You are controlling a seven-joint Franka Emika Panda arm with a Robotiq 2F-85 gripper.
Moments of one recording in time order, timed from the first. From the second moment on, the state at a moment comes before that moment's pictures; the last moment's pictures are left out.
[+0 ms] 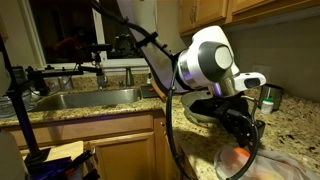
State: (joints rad) arm 0.01 0.28 -0.30 -2.25 -0.60 2.83 0.41
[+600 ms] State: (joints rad) arm 0.01 0.26 -0.29 -2.25 -0.50 2.77 0.32
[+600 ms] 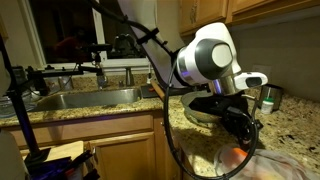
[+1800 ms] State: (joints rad) arm 0.01 0.19 -0.25 -2.25 -0.47 2.64 0.31
